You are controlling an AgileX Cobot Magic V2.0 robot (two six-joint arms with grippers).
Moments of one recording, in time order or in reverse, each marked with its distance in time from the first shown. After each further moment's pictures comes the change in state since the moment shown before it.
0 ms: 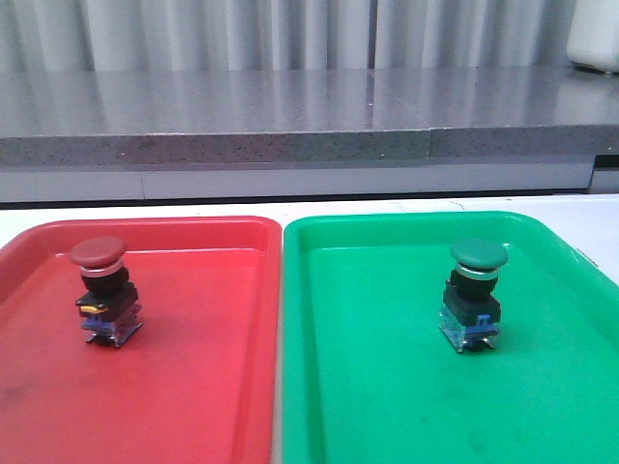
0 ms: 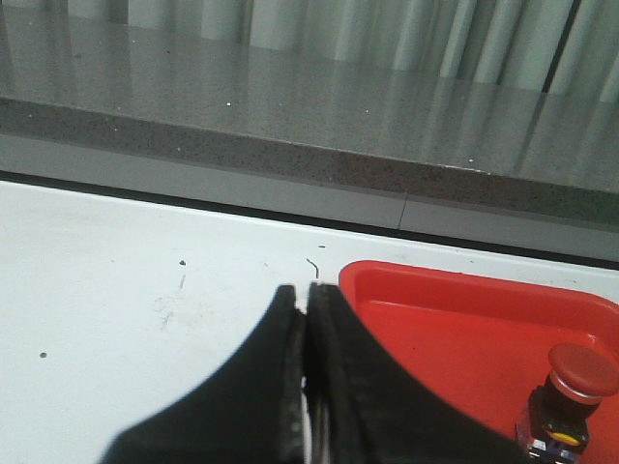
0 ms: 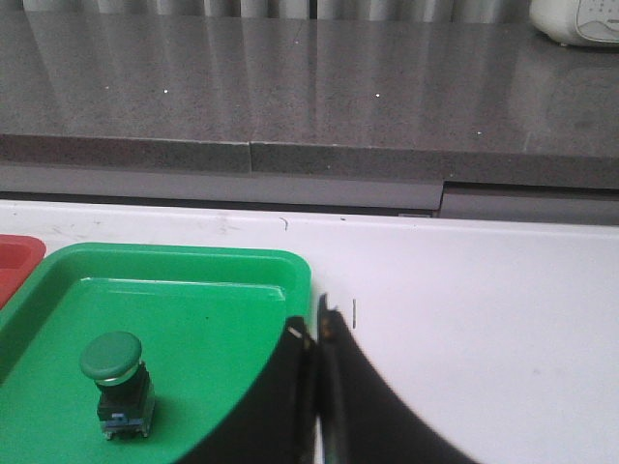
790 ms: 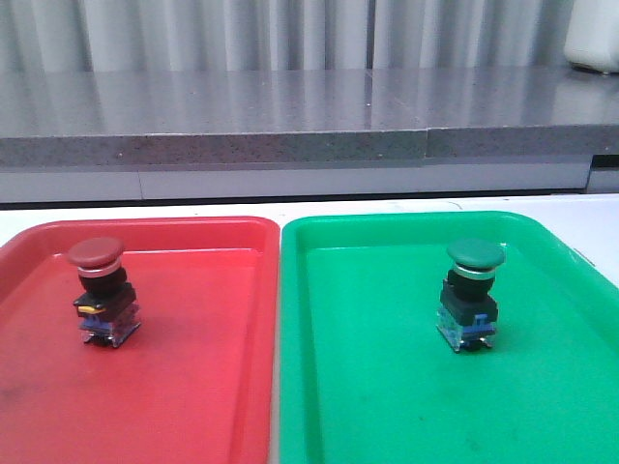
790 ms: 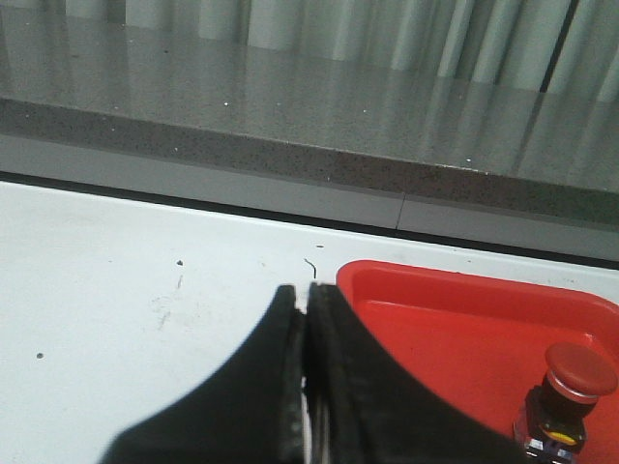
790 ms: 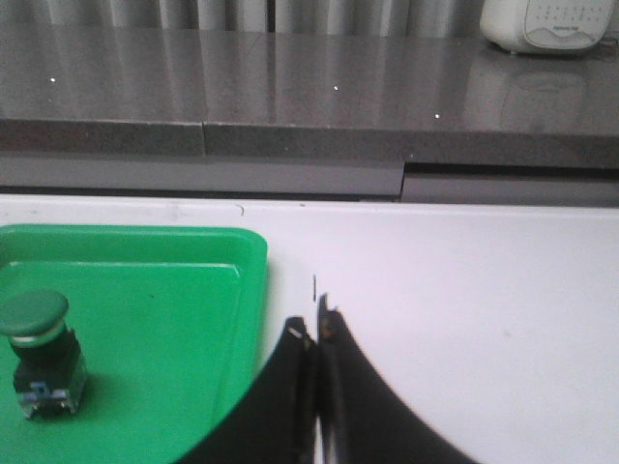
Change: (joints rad) left arm 0.000 0.000 0.000 0.000 0.000 0.000; right arm -0.106 -0.183 0.316 -0.018 -0.205 -0.004
